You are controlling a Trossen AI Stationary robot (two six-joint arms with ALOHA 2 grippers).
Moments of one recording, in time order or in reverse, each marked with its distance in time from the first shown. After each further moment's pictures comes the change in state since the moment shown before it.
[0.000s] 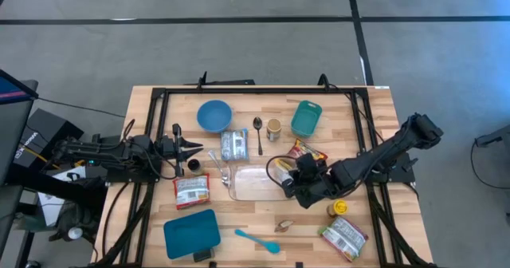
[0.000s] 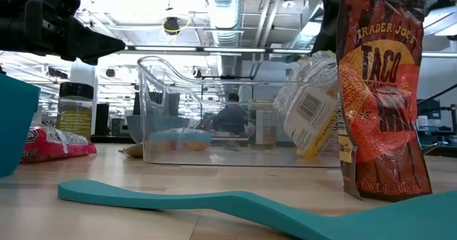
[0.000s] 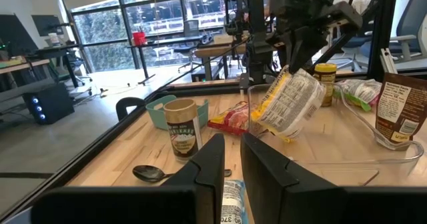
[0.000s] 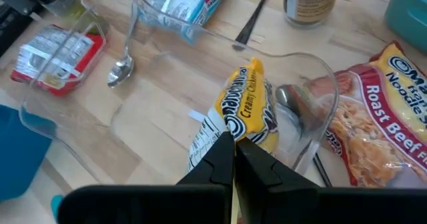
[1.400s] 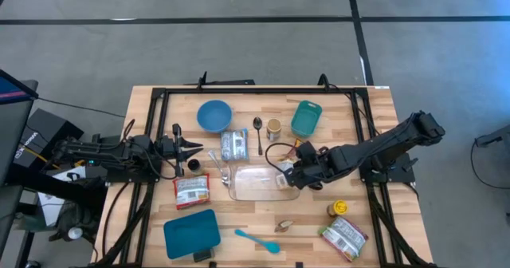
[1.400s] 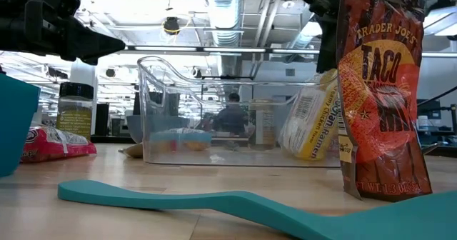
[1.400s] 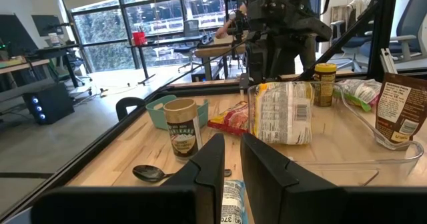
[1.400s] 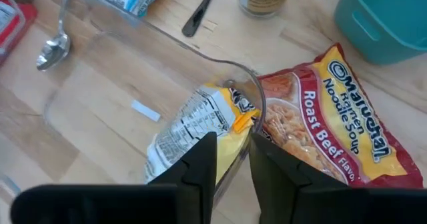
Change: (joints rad) left arm 0.000 0.000 0.000 0.000 0.000 0.000; right arm -0.135 -0.042 0.000 -0.135 -0.151 -0.138
